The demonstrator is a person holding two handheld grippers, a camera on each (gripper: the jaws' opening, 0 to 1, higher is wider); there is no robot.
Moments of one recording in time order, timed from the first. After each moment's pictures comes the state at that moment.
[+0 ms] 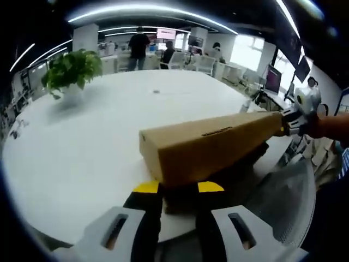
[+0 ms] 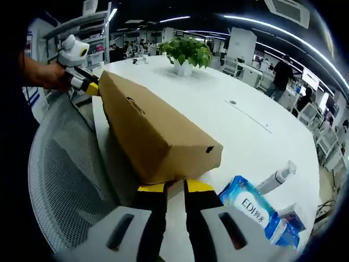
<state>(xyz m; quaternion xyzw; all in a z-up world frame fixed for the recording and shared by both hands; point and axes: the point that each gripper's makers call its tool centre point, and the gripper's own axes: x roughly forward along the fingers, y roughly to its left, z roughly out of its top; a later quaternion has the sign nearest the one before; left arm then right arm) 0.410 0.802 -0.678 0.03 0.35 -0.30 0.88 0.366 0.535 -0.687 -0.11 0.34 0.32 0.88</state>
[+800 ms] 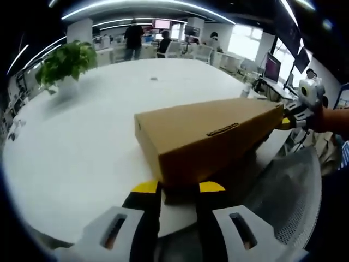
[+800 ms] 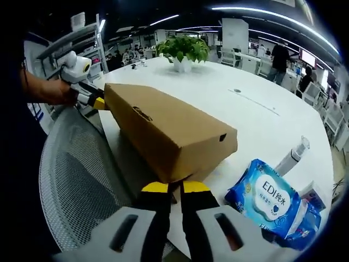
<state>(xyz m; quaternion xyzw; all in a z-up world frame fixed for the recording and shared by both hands) 0.402 0.804 -0.702 0.06 0.38 -0.31 0.87 0.350 0.544 -0.694 -0.08 0.35 0.32 0.88</state>
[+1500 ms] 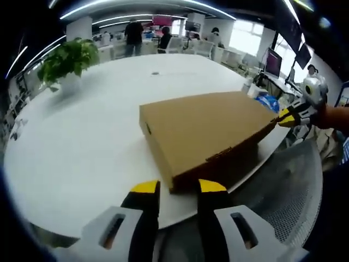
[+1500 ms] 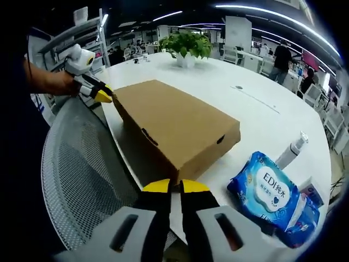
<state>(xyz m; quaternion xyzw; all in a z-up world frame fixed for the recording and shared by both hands) 0.392 0.822 -0.704 0.07 0.39 -0.31 0.86 0.331 0.536 -0.699 -0.10 0.35 0.33 0.87</state>
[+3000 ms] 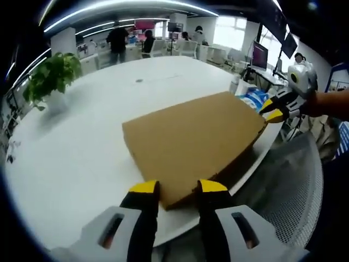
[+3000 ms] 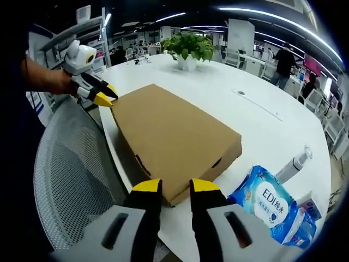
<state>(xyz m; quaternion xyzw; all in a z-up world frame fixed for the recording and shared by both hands) 0.407 0.795 -0.694 0.11 0.37 -0.35 0.85 0.362 0.550 -0.693 -0.11 0.33 0.33 0.88</state>
